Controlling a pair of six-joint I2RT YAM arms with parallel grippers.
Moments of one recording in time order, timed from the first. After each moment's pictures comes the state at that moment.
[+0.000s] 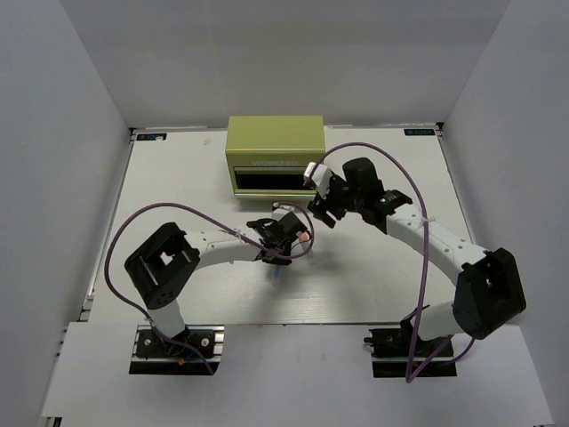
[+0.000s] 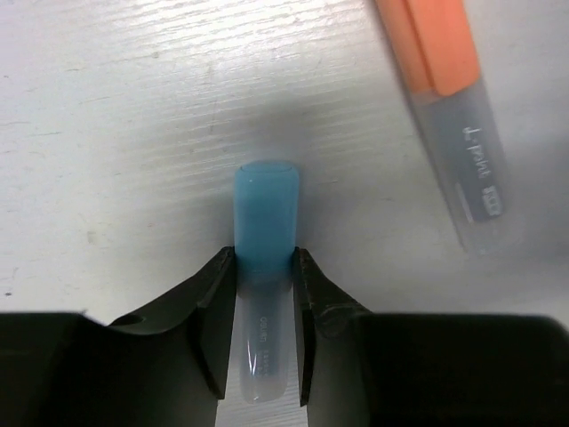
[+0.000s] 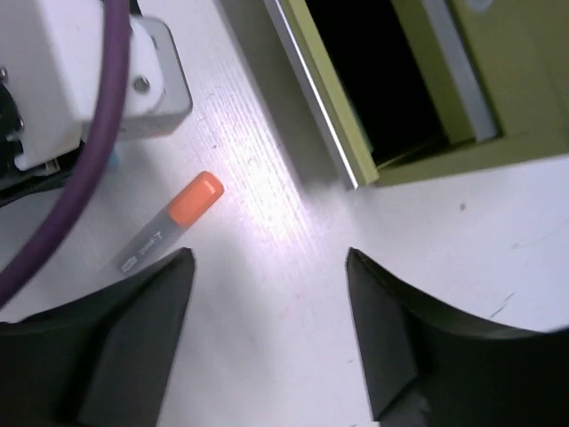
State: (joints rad) left arm -0.93 1.73 1.02 -0.43 -0.31 -0.71; right arm 0.57 1.41 1.05 -0.30 -0.32 -0.55
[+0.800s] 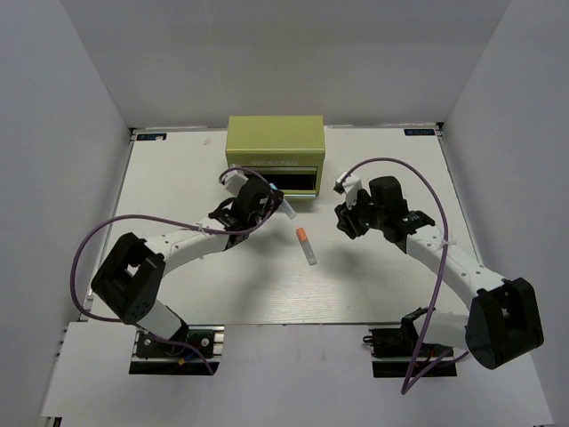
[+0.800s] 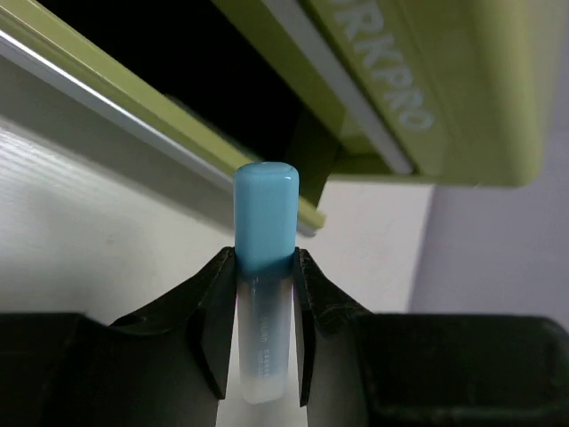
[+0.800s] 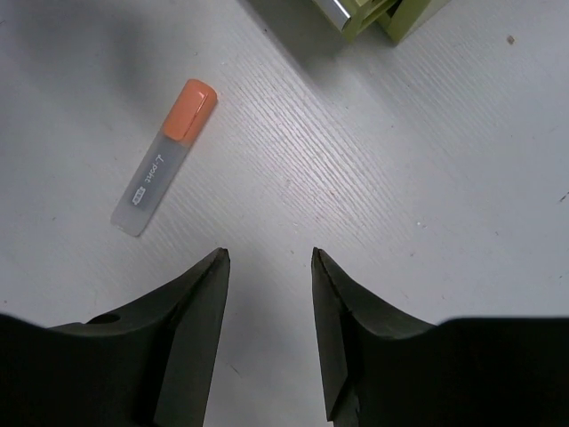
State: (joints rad) left arm -0.71 1.56 0.97 0.01 -0.38 -1.18; right arm 0.43 1.22 0.81 -0.29 -0.32 -0.34
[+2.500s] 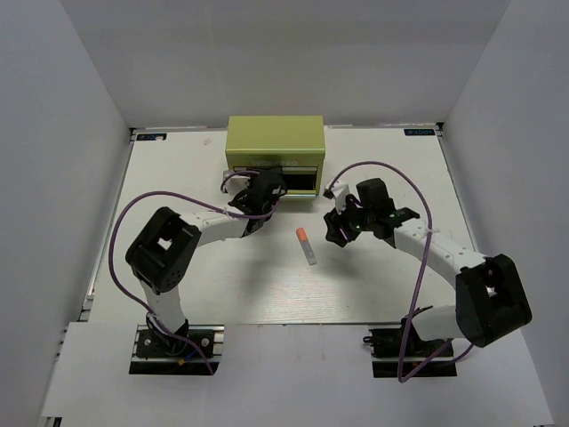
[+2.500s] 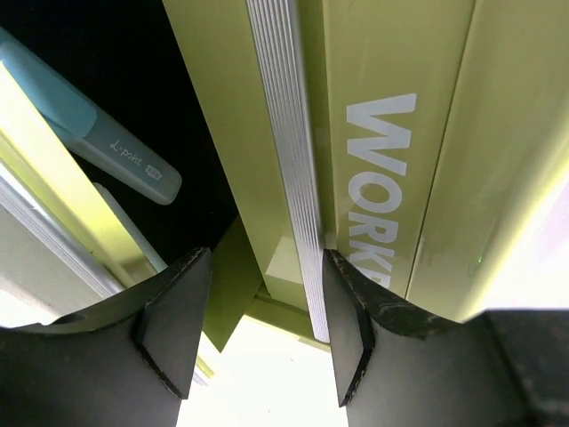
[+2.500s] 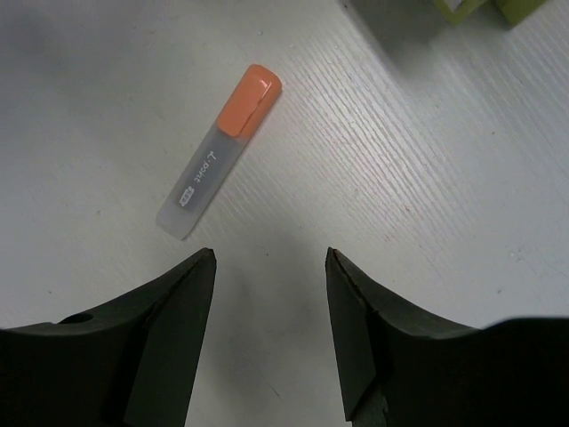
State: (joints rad) left arm -0.67 1.81 1.05 0.28 -0.62 -1.70; right arm 0.47 1.34 0.80 -0.27 -0.41 -0.30
